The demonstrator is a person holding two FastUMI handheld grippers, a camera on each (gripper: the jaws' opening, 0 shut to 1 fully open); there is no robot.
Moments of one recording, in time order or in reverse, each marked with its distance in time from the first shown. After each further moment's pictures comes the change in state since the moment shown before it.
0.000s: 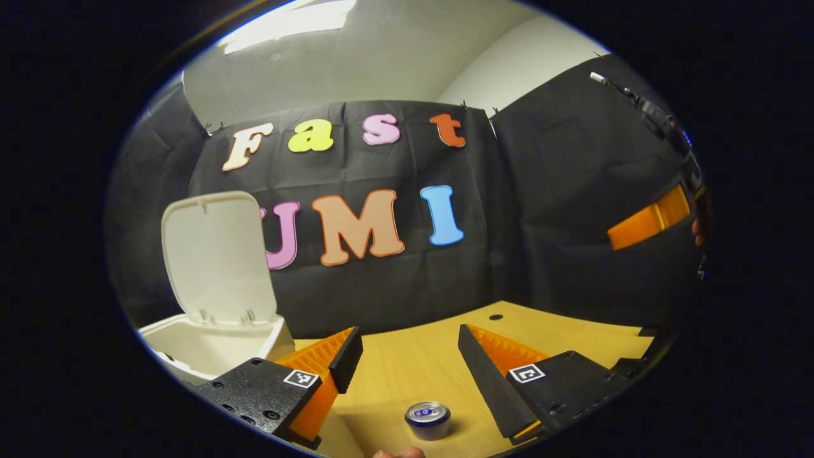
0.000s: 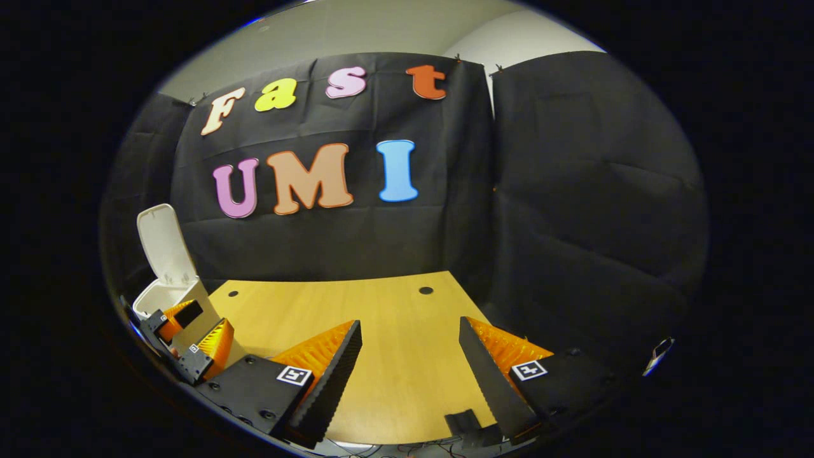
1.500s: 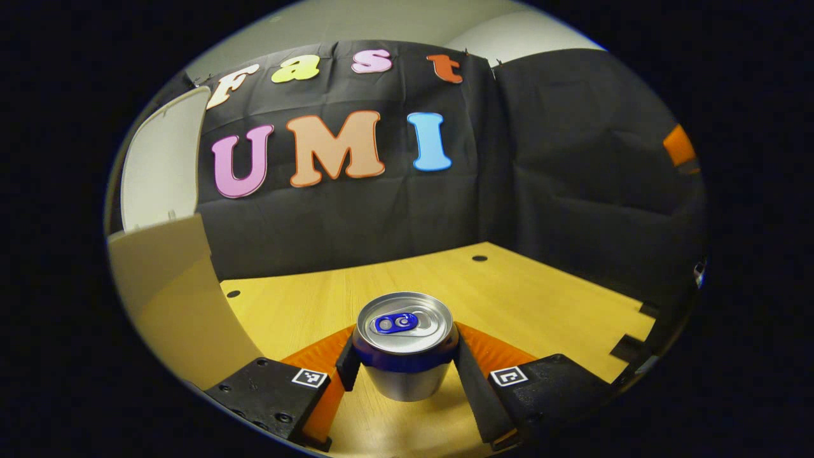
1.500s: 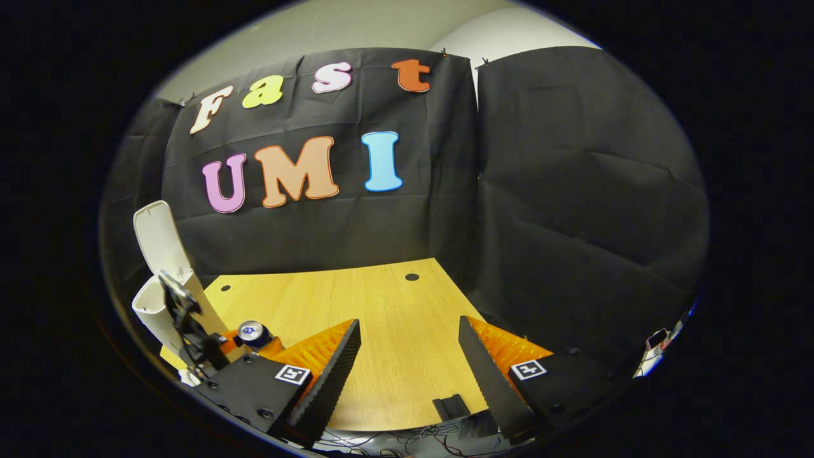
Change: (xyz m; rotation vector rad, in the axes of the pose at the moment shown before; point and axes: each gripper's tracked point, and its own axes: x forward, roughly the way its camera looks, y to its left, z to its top) left arm 0.035 -0.042 -0.052 -0.092 0.209 -0.082; right arm -0.017 -0.008 -0.014 0.025 0.013 0.004
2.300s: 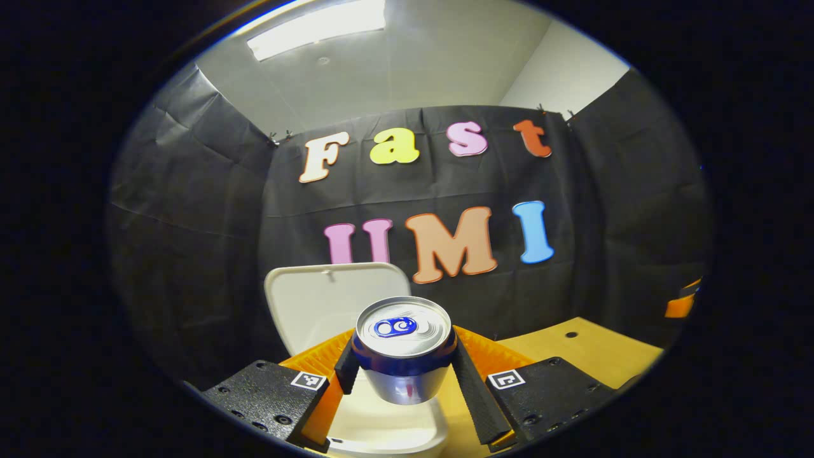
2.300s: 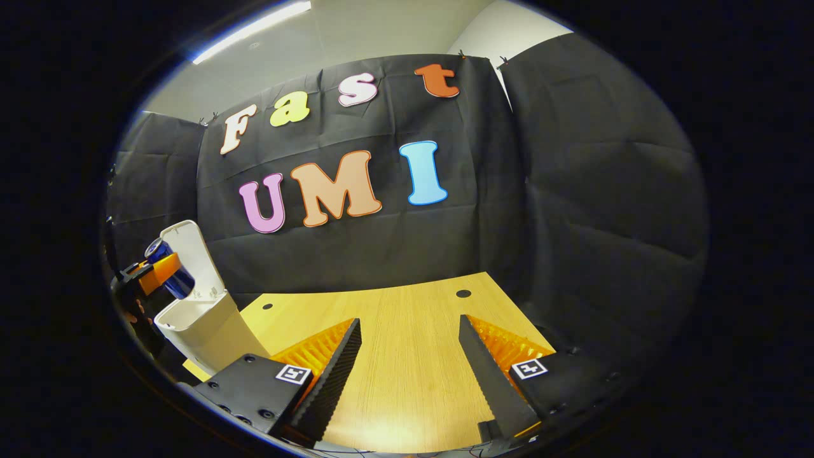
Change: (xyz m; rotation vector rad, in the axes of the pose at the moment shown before) left arm -0.126 0.204 0.173 0.069 -0.215 0.488; right arm 0.054 0.049 0.016 0.029 -0.061 0.239
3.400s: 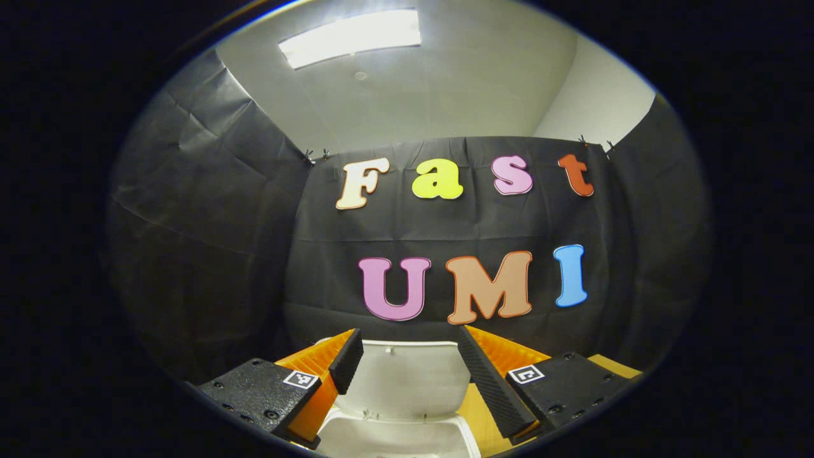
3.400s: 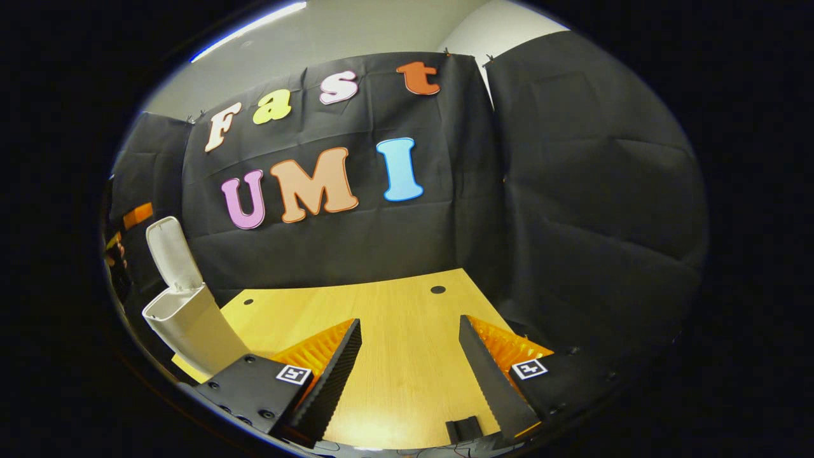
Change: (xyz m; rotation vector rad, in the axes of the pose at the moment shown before) left arm 0.046 0.057 0.104 -0.125 -0.155 0.065; right arm -0.009 -0.051 -0.008 -0.004 0.020 -0.063
